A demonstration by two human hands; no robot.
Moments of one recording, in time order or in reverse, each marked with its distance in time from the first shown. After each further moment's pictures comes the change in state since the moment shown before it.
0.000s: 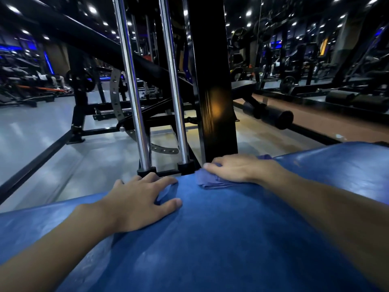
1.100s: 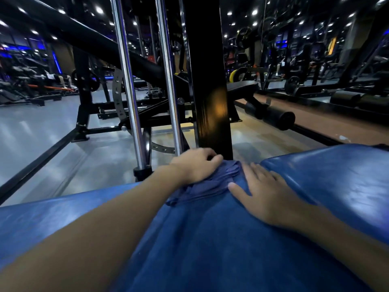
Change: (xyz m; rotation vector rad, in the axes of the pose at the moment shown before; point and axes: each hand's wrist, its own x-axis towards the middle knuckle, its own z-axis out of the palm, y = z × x) left_hand 0.093 0.096 -0.021 -0.325 0.143 0.112; right_hand -0.092 0.025 0.026 0.036 0.163 0.165
